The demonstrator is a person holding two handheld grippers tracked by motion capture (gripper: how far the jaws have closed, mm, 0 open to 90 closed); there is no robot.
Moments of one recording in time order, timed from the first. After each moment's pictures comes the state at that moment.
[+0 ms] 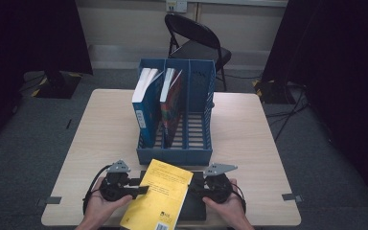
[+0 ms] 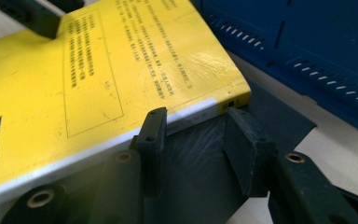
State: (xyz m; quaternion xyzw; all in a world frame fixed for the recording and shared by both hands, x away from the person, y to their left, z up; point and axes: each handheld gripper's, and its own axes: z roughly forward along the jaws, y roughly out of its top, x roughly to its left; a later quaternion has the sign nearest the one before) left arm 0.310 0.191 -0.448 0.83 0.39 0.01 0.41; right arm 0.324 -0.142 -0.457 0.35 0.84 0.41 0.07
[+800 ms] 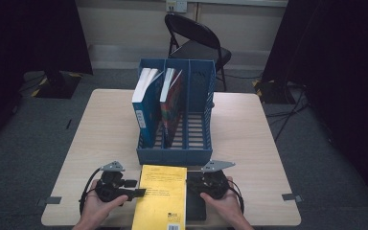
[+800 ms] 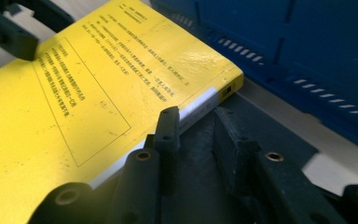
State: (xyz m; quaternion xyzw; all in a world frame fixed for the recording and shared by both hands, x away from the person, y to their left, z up) left arm 0.316 0.206 -0.455 0.81 0.41 -0.03 0.42; right arm 0.332 -0.133 -0.460 0.34 0.83 0.43 0.06
